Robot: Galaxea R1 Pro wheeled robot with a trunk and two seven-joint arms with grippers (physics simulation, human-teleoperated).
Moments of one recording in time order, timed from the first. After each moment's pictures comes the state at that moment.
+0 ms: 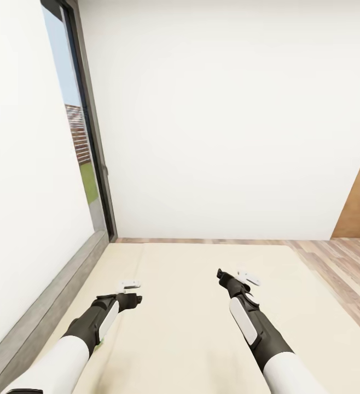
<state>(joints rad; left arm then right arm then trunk) -0.68 -0.03 -0.01 -0.55 0.09 0.42 0.00 -0.57 0.09 0.11 -0.82 -0.54 0.07 -0.33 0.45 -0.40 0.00</state>
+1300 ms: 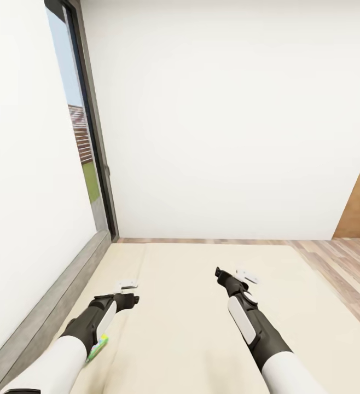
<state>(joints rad) -0.68 -0.02 0.00 -0.54 0.09 0.43 0.01 -0.57 0.10 0.12 -0.84 -0.53 0.08 -0.33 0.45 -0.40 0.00</state>
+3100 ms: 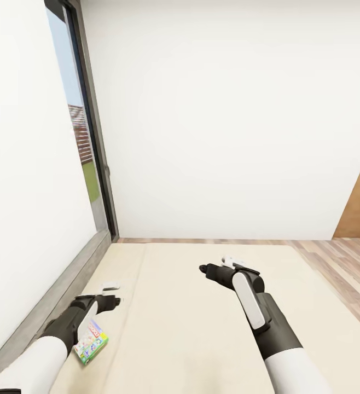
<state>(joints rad) -0.68 0.09 0.00 -0.54 0.09 0.46 0.00 -0.57 0.10 0.12 -1.21 -0.60 0.78 -0.33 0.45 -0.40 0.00</state>
